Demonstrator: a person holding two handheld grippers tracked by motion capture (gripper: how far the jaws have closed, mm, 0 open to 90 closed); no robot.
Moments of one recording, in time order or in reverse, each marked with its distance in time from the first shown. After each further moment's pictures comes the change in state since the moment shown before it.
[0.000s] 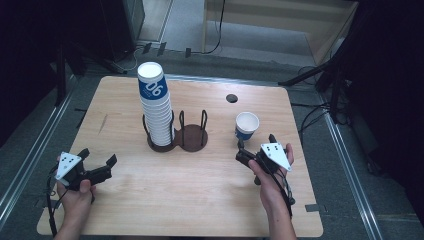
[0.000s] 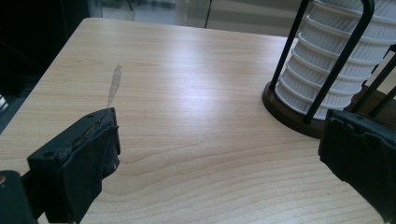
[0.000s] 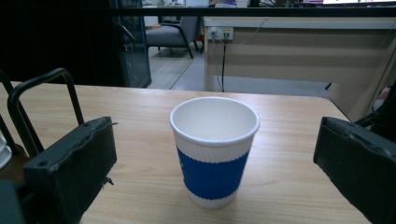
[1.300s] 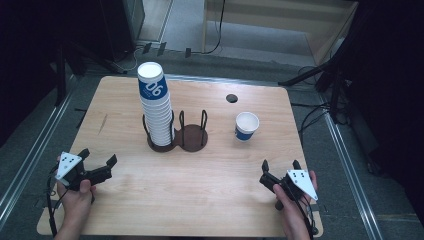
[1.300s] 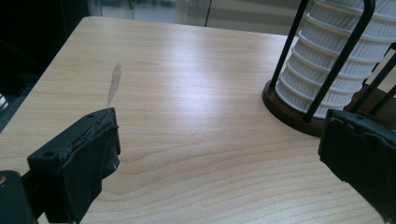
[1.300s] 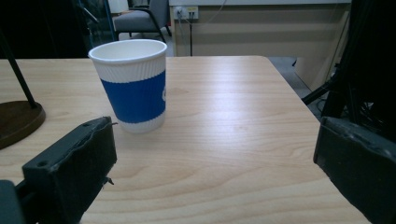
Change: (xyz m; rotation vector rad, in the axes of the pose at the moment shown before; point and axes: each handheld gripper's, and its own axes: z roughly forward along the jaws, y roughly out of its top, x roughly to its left) left arm 0.000 0.000 0.000 0.005 0.001 0.004; right arm -0.057 -0.042 -0.059 0.058 -0.113 0.041
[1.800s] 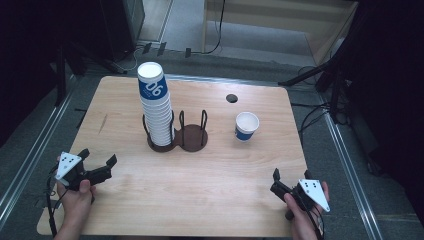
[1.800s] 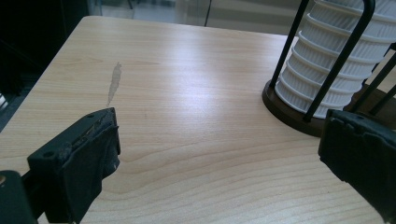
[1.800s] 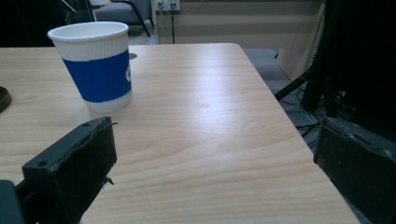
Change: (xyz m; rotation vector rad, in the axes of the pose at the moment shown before) left arm 0.000 0.000 0.000 0.001 -0.001 -0.004; right arm -0.028 -0.012 -0.022 0.022 -0.065 -0.001
